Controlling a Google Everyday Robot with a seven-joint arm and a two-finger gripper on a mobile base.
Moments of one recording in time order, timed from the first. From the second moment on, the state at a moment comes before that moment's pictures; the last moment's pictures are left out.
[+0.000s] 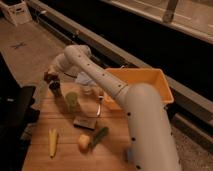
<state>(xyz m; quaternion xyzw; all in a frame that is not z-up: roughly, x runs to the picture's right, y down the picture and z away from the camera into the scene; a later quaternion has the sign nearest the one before) -0.306 -0.105 0.838 -0.16 -0.40 0.08 0.90</state>
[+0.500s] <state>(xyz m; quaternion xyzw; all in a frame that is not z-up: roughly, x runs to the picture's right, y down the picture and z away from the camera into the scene) -0.310 -0.067 0.868 -0.22 -0.41 0.11 0.88</state>
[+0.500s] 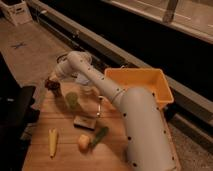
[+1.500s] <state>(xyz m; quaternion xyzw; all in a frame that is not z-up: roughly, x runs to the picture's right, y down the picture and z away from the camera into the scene) -0.301 -0.043 0.884 -0.27 -0.38 0.15 0.87</state>
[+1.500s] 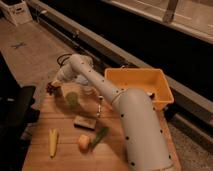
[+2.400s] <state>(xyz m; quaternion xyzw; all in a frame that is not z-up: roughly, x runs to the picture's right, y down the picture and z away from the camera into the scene) -0.285 -0.096 0.849 -0.22 -0.35 0.10 0.90</state>
